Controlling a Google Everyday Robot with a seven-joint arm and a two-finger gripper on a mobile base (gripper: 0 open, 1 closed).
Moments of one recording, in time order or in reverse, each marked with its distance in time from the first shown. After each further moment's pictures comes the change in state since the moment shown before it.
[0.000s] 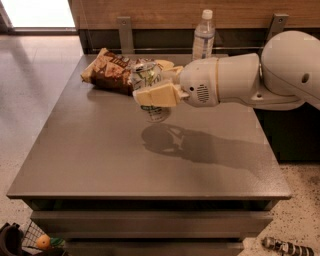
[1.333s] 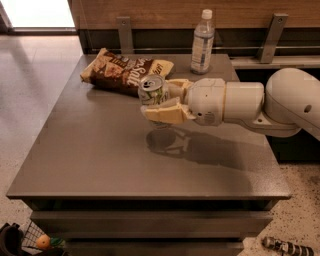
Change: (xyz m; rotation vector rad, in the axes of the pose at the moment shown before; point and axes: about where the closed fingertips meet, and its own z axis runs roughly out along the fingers) arm 0.027 -0.001 -0.007 -0.004 -0.136 -0.233
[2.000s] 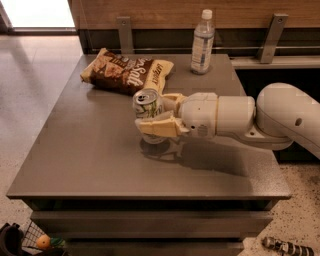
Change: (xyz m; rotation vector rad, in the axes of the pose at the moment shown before) arm 0.021 0.022 0.010 -0.015 0.014 0.084
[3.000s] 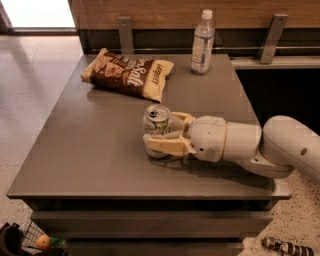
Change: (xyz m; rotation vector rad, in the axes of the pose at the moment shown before) arm 0.041 0.020 -0.014 -0.001 -0.088 0.062
